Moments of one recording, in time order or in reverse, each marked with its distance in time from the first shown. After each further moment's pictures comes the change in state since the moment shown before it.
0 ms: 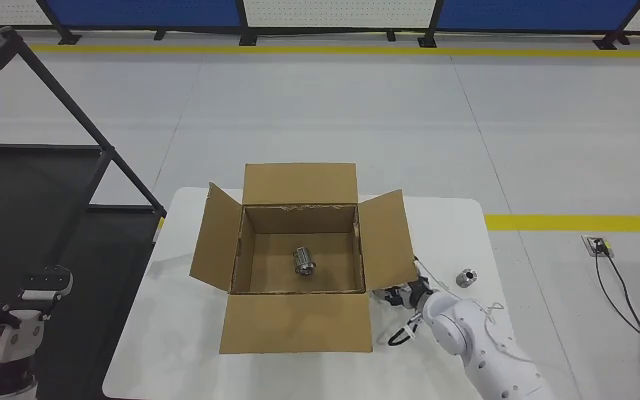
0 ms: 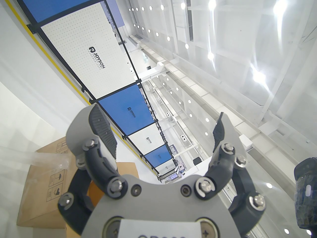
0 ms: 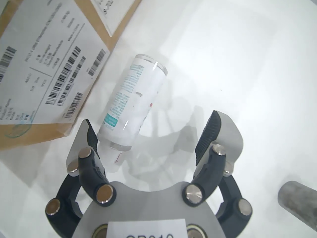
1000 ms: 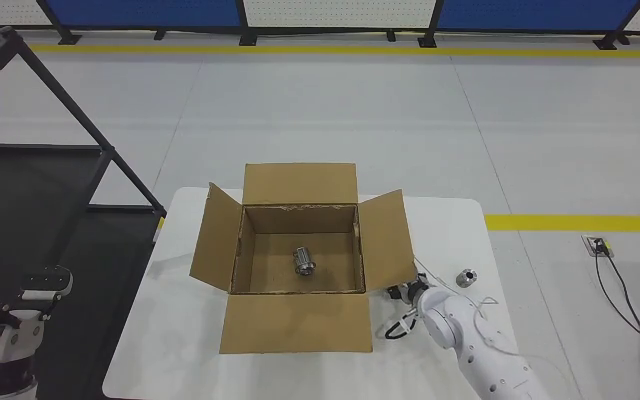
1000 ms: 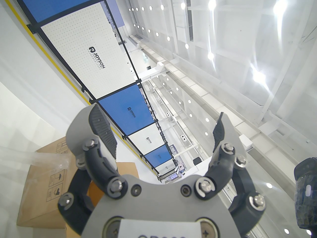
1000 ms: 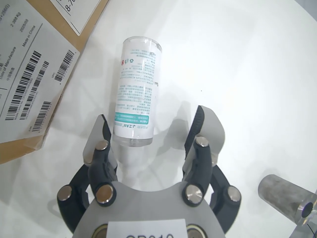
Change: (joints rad) left arm 0.000 0.000 0.000 0.000 0.000 0.000 0.000; right arm 0.045 -0.042 -0.020 0.061 -0.082 0.043 0.051
